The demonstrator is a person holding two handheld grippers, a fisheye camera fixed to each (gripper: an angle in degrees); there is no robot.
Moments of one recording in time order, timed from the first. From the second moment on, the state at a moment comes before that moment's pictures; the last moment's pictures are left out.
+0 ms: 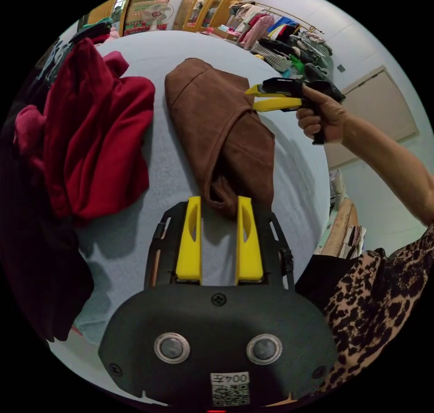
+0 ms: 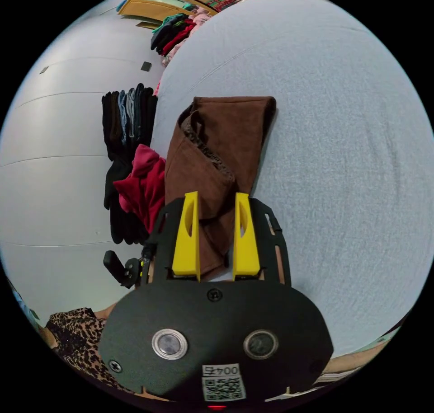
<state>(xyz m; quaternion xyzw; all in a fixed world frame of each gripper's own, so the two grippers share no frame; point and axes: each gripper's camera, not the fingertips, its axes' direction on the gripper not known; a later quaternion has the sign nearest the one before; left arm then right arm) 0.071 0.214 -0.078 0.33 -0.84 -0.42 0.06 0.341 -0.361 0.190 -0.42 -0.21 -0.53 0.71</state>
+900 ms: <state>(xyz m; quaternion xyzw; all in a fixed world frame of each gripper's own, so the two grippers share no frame) 0.023 -0.281 0.254 0.02 -0.98 -0.14 0.13 0.521 -0.513 -0.290 -0.11 -0.56 -0.61 0.55</state>
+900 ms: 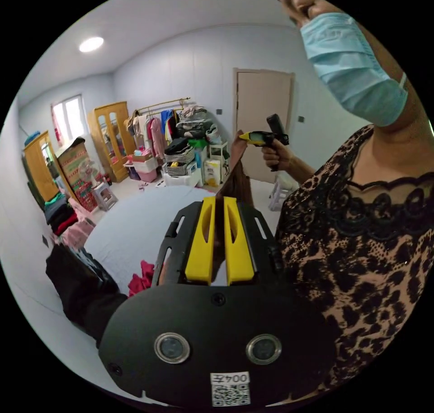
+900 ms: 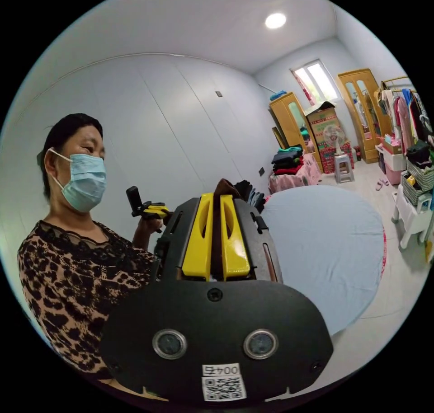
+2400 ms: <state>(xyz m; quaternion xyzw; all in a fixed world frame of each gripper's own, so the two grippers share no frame) 0.255 0.228 0.092 0.68 -0.69 -0.24 0.02 0.320 -0.644 0.140 -0.45 -0.20 -0.51 0.71</state>
